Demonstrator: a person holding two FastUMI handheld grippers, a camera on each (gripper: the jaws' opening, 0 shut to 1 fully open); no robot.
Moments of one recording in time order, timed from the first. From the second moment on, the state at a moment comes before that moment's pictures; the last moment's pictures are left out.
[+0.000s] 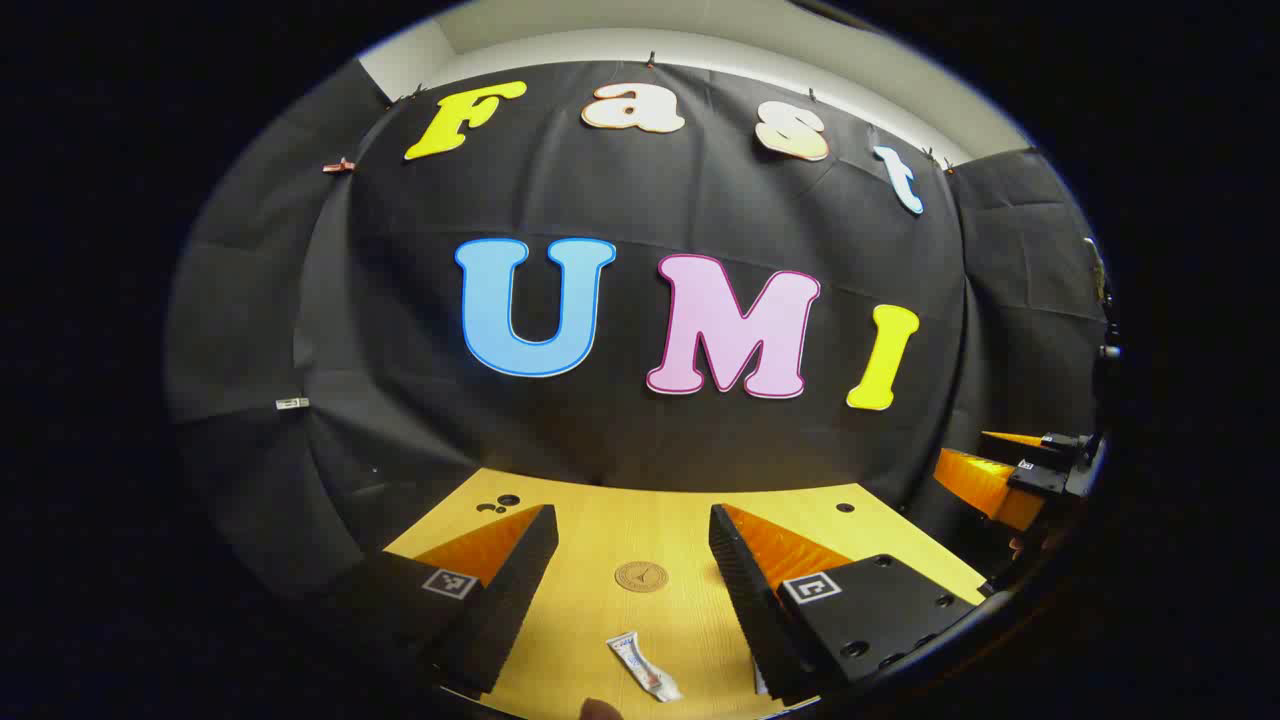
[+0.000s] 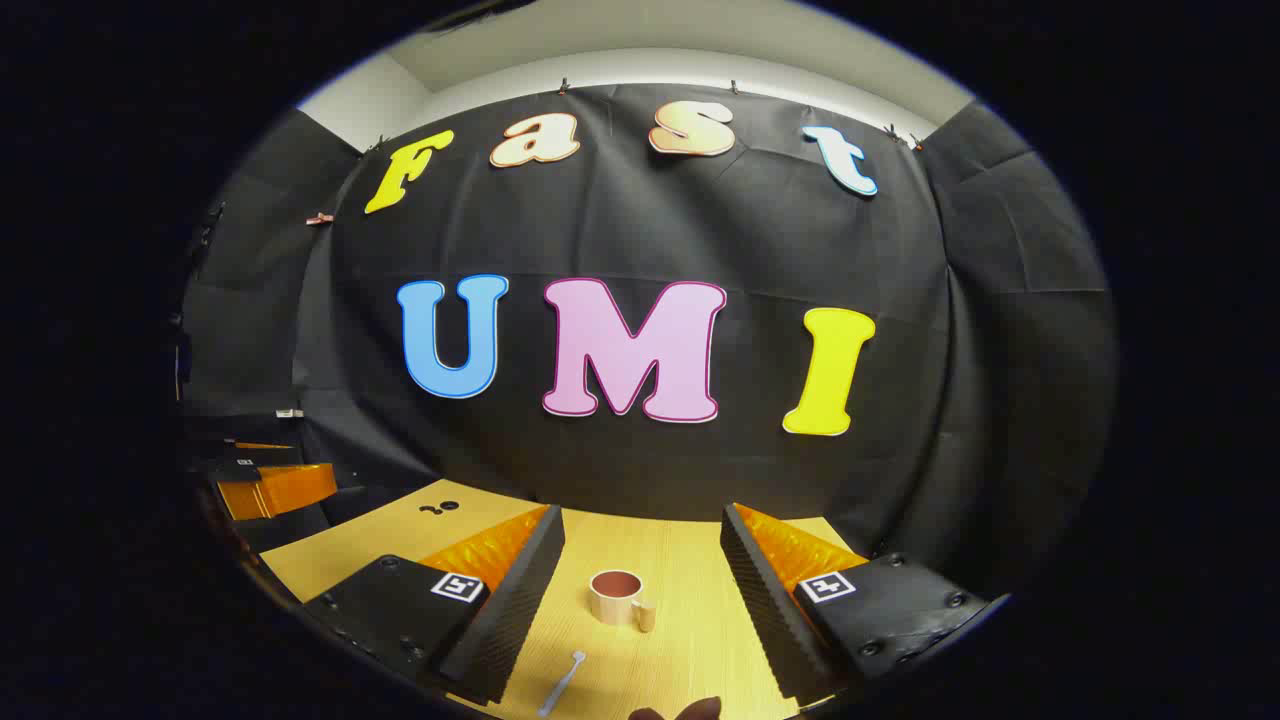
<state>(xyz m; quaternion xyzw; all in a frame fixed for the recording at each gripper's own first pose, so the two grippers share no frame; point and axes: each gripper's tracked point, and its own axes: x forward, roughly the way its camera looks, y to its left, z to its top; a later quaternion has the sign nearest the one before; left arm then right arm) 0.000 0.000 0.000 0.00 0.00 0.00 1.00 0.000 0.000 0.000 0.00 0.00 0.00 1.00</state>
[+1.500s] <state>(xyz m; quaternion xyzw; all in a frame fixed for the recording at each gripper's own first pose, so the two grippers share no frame) 0.069 -0.001 -0.260 -0.03 0.32 0.04 0.94 0.005 0.013 -0.067 -0.03 0.07 0.02 1.00</state>
